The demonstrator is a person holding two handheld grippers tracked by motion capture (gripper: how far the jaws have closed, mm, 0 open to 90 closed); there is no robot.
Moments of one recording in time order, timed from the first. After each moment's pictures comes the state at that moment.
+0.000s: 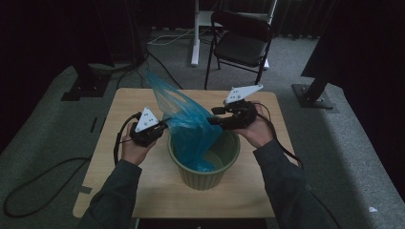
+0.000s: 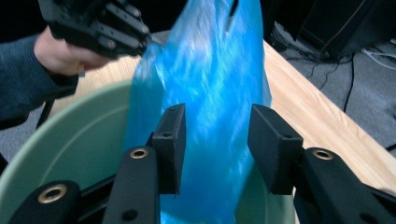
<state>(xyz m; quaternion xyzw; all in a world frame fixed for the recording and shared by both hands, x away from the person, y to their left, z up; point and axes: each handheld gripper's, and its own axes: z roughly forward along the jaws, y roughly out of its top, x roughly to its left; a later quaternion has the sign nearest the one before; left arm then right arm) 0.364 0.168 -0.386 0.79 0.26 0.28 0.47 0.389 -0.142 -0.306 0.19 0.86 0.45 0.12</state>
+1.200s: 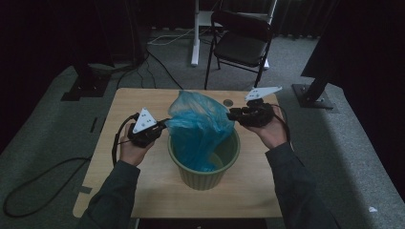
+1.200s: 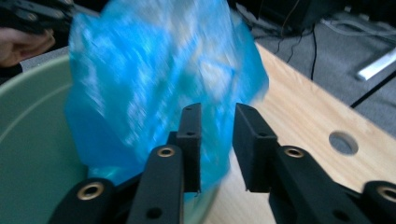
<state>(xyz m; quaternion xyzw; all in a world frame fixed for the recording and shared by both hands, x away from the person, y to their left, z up) 0.360 0.173 -0.385 0.79 0.26 0.28 0.47 0.398 -0.192 -0.319 0.27 0.85 0.44 0.14</state>
